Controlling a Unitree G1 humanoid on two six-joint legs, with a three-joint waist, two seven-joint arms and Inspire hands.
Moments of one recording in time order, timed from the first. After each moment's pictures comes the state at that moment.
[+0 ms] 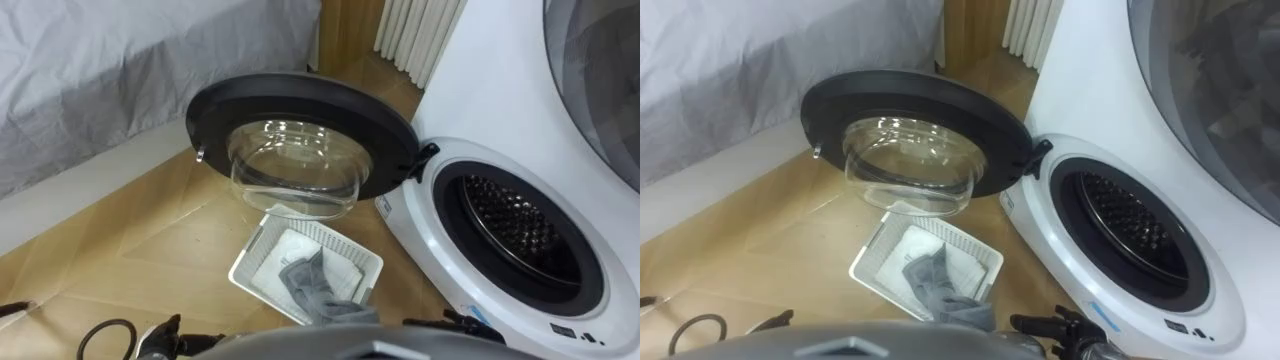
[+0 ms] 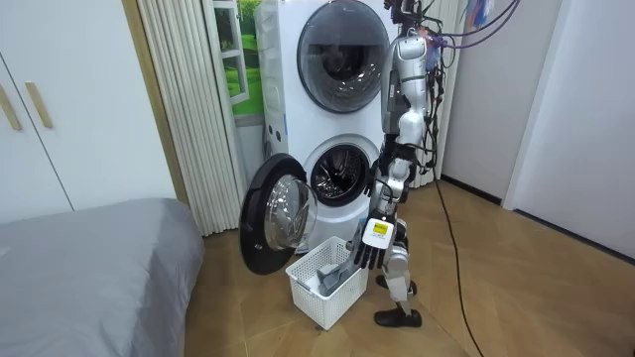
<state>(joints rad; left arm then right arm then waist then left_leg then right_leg) 0.16 0.20 0.08 1.18 0.00 -0.01 -0.01 0.07 -0.21 0.03 1.33 0.30 -0.02 0.15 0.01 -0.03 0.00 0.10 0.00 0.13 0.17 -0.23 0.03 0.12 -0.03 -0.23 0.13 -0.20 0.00</state>
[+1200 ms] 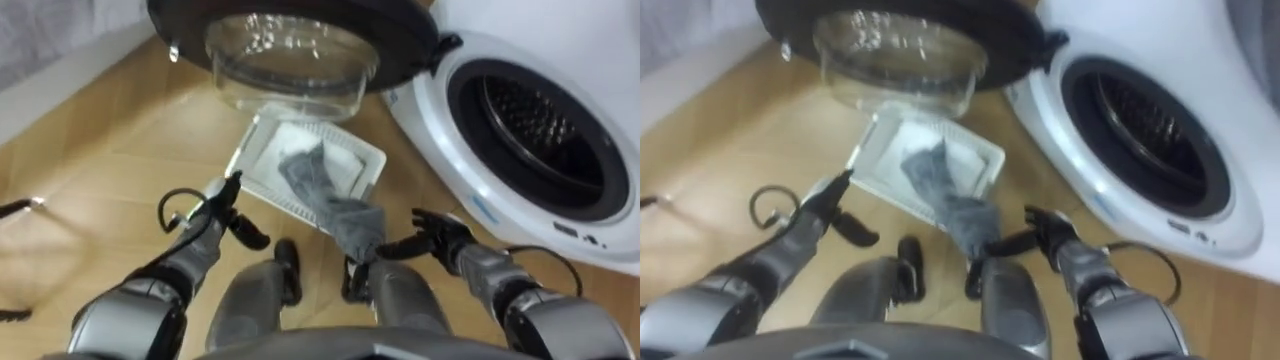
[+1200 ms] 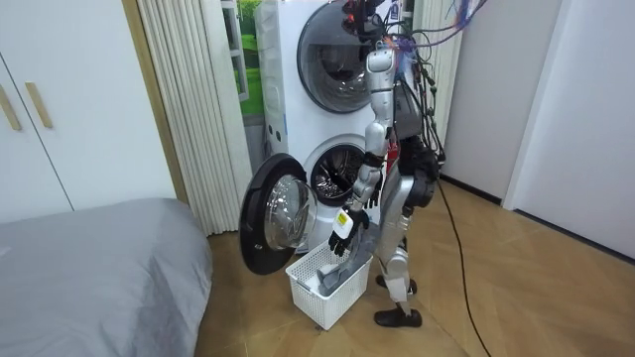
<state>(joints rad) -0.36 0.14 -0.25 1.25 0.45 -0.12 0.13 -0.32 -0.18 0.25 1.33 0.10 -0.09 0.09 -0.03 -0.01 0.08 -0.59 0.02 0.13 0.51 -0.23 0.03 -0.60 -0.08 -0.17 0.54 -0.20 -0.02</state>
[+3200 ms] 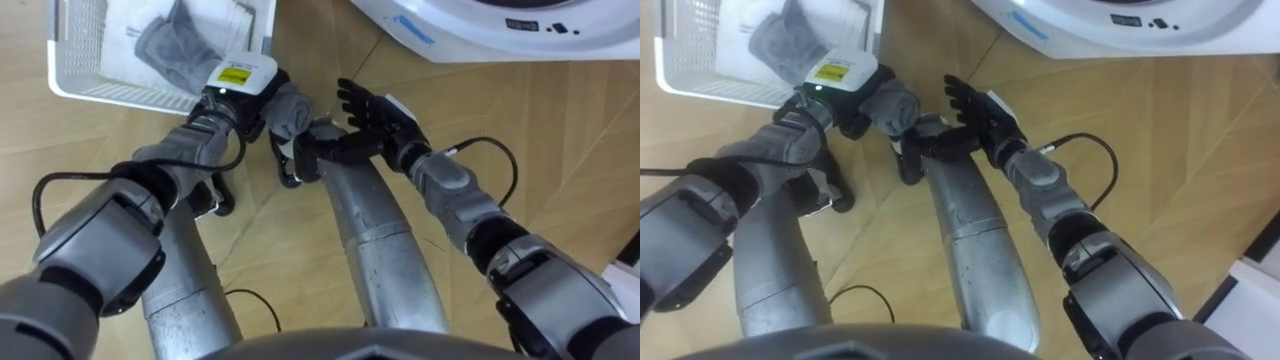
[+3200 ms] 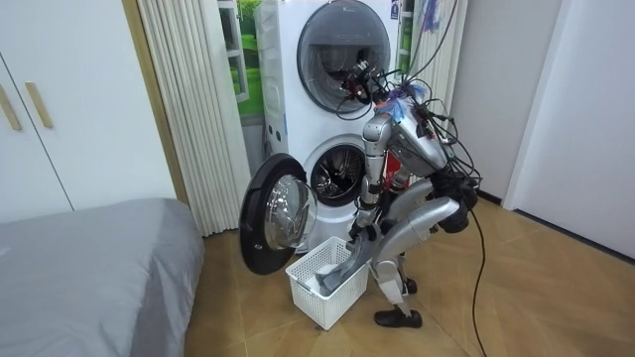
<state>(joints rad) -0.67 0.30 -0.72 1.18 0.73 -0.25 0.31 -0.43 -0.19 0.55 1.02 0.42 -0.27 0.15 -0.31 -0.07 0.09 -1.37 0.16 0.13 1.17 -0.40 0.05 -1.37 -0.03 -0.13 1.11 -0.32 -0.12</state>
